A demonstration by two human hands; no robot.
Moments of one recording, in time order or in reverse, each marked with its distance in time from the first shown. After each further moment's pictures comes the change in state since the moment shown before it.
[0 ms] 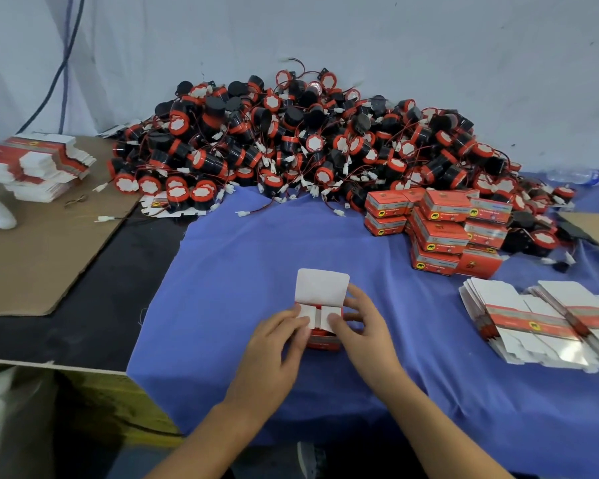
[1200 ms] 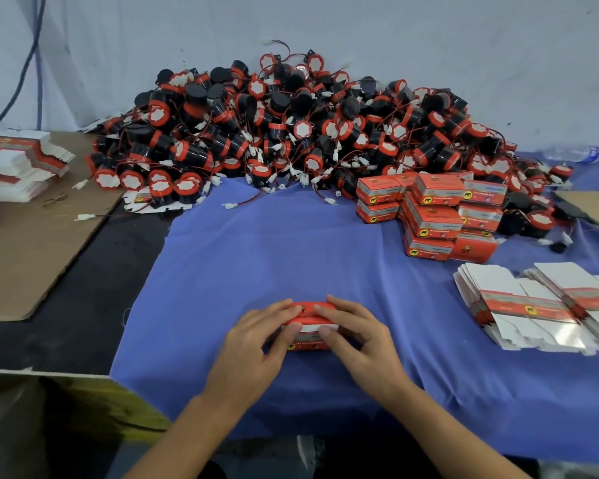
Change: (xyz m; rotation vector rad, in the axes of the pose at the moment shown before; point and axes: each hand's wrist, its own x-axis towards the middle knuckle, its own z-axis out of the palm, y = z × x) left_hand 0.009 0.005 -0.014 0.046 -0.020 0.075; right_hand -0.012 0.025 -0.021 -0.187 -0.129 -0.259
